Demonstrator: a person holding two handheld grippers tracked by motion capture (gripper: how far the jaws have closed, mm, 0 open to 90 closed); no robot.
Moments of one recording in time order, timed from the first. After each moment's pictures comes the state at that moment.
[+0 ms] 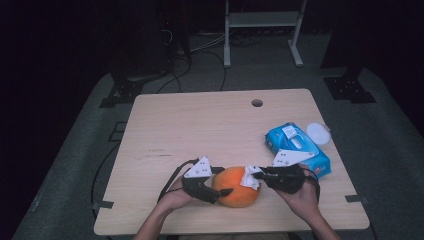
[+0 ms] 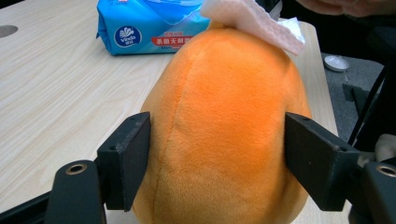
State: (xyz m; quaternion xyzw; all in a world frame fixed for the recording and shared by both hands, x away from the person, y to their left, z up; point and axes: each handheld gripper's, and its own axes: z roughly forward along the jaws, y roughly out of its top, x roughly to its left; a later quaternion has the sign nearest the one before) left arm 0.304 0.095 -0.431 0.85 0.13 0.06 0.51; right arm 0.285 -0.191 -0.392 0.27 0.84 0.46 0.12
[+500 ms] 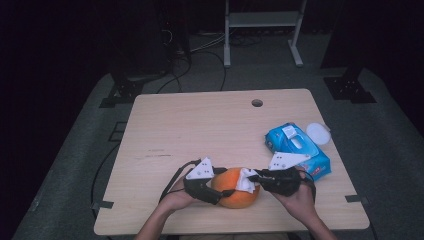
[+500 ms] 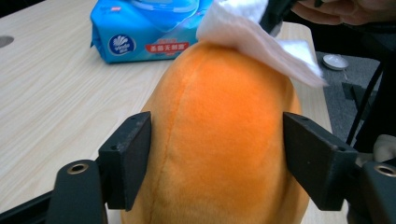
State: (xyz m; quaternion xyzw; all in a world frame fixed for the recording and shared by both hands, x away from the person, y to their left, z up) left arm 0.301 0.093 -0.430 0.85 0.13 0.07 0.51; right arm 0.281 -0.182 -0.393 0.25 0.84 0.47 0.11
